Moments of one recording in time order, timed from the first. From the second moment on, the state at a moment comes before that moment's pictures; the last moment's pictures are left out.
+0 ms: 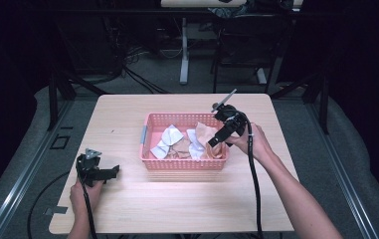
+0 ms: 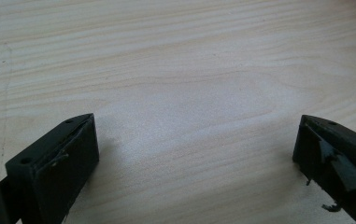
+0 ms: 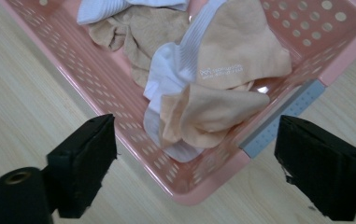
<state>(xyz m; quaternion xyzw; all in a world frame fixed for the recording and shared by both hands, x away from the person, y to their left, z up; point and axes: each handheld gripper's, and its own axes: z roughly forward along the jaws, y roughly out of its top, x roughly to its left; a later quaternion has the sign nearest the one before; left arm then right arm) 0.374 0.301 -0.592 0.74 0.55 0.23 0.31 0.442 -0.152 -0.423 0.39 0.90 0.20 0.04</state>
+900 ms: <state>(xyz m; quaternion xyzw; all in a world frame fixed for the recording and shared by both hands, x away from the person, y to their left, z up) 0.375 0.301 -0.592 0.74 0.55 0.23 0.31 0.476 -0.109 -0.474 0.43 0.90 0.10 0.04</state>
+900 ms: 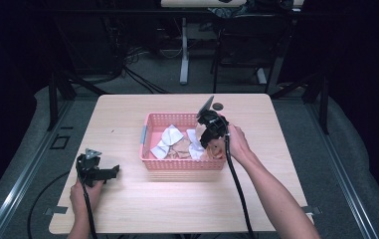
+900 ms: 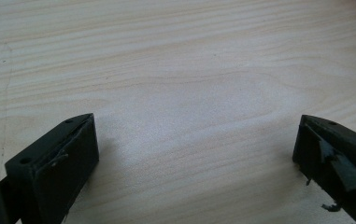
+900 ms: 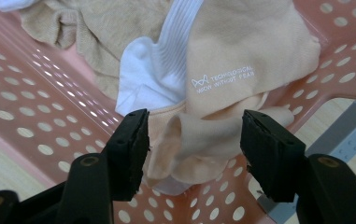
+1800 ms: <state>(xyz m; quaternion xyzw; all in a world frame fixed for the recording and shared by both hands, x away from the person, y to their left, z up) 0.375 0.300 -0.593 0.74 0.55 0.23 0.31 0.469 -0.117 -0.457 0.44 0.89 0.13 0.07</state>
